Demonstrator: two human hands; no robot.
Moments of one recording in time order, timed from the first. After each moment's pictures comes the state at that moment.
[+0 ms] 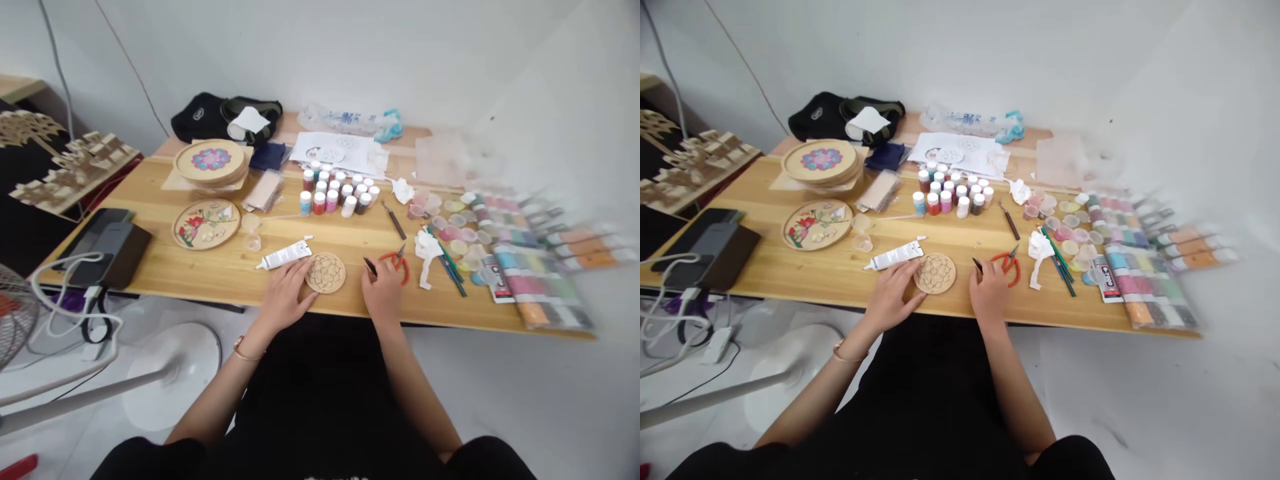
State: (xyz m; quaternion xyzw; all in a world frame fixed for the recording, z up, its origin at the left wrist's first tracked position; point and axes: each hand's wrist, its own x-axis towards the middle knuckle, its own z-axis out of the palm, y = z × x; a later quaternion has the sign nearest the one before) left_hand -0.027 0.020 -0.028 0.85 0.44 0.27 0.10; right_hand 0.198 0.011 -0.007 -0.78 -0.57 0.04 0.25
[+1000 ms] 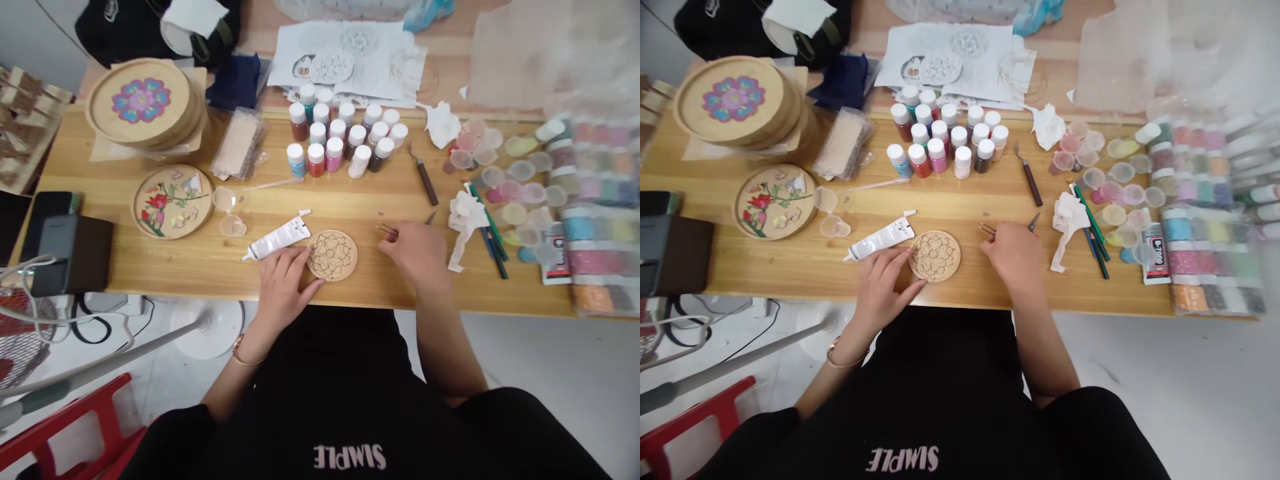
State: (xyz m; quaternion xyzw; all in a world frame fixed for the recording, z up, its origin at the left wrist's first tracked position) left_hand -0.018 0.024 -0.016 0.84 0.48 0.25 0.09; right_hand 0.228 0.065 0.029 -0.81 -0.57 0.15 -0.04
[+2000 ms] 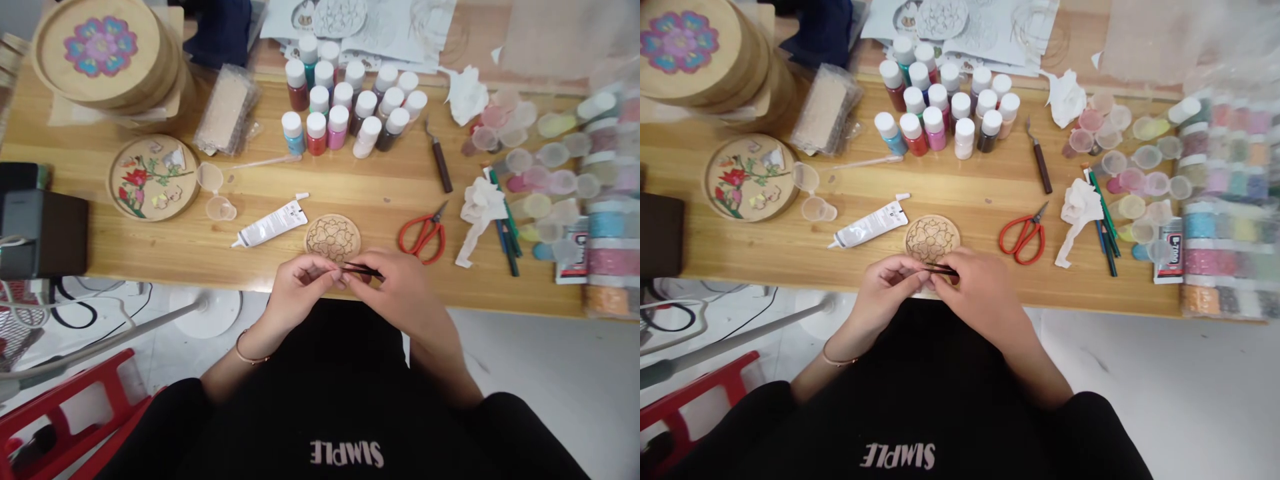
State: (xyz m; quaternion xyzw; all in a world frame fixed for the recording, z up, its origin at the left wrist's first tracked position) left_hand 0.026 0.016 0.019 0.41 0.47 0.38 0.69; right_hand 0.194 0.016 0.059 -0.62 -0.69 0.35 0.15
